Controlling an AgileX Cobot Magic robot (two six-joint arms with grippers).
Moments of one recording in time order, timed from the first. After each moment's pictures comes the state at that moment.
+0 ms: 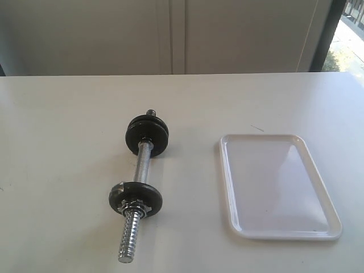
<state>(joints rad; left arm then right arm) -0.02 0.00 0.02 -0.18 0.40 0.15 0.27 0.19 -0.71 -0.23 0.86 0.03</state>
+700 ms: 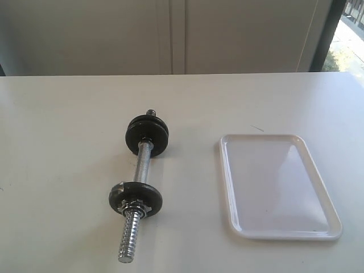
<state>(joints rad) 0.02 0.00 0.02 -0.02 0.40 0.15 0.27 0.19 -0.71 -0.23 0.86 0.03</state>
